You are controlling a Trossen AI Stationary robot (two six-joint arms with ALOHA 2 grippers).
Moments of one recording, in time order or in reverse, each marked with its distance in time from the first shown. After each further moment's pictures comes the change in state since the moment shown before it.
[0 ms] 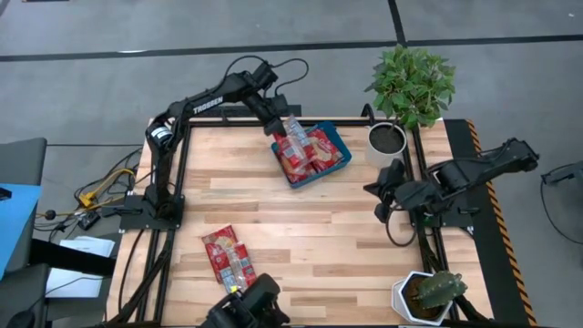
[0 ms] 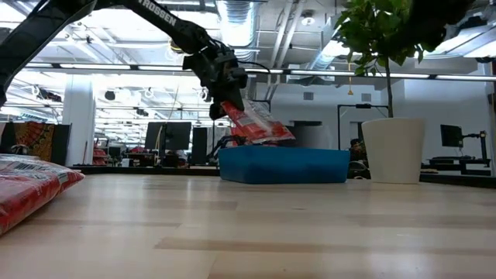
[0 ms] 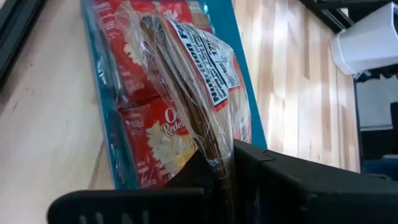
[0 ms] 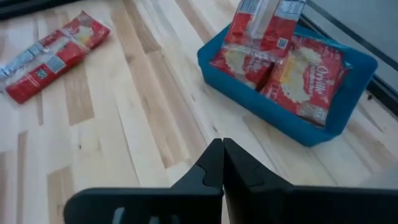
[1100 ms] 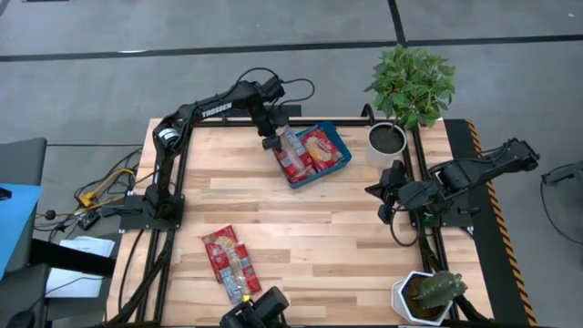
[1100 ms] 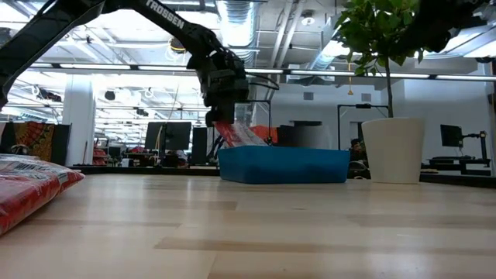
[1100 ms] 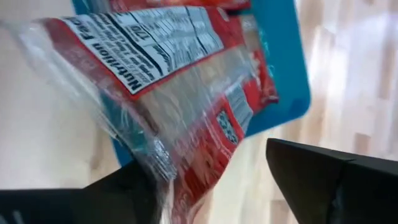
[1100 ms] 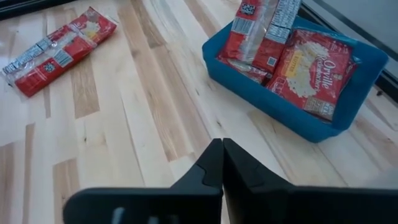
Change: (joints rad) left arm -0.068 0.047 0.015 -0.163 -0.225 0.144; right arm 0.002 -0.043 -0.032 -0.001 -0.017 -0.005
